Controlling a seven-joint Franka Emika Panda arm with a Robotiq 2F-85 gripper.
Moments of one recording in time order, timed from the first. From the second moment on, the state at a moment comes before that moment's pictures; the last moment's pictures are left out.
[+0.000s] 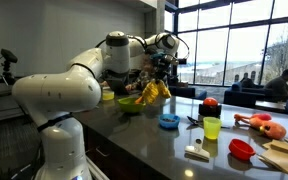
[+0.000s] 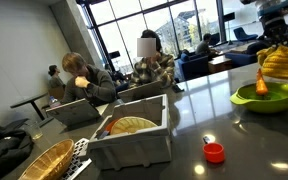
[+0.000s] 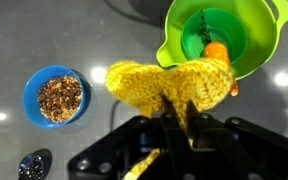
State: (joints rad) arm -2.61 -1.12 1.71 -0.75 1.21 0.83 0.21
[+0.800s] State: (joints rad) arm -2.60 -1.12 1.71 -0.74 1.22 0.84 0.22
